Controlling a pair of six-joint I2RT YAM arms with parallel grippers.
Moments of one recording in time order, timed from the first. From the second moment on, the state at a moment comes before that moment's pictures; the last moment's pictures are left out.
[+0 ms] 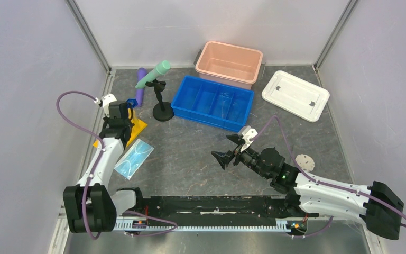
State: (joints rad) left arm 0.04 1.13 0.76 -0.30 -0.46 -0.38; right arm 1.05 0.87 0.35 0.51 0.19 0.12
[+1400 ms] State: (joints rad) left arm -0.33 0.83 0.72 -0.38 0.53 -0.39; right arm 0.72 0.96 0.66 -0.66 0.71 0.83
